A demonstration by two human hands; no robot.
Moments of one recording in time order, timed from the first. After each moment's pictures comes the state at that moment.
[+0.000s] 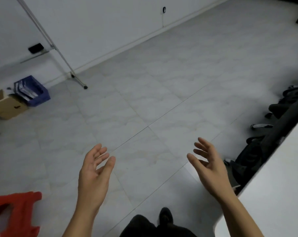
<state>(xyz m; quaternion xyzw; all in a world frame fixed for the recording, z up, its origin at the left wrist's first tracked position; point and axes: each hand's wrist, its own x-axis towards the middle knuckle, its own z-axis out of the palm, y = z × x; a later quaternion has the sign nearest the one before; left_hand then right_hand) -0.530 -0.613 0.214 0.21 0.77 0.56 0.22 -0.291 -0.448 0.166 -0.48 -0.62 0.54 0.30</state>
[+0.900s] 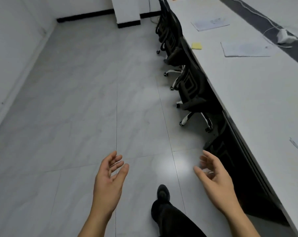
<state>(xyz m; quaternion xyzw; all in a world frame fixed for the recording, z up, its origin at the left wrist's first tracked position) -0.570 0.125 0.174 0.55 0.57 0.33 0.52 -0.329 -0.008 0.124 -0.75 -0.26 0.32 0.51</state>
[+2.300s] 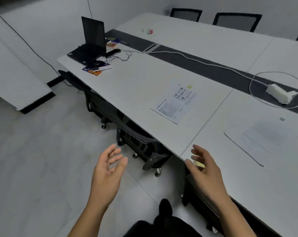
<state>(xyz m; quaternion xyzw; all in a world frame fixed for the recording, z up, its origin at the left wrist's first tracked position) 0.090 1.085 0.204 0.73 0.32 0.15 0.58 0.195 0.847 0.143 -0.79 -0.02 0.13 0.59</state>
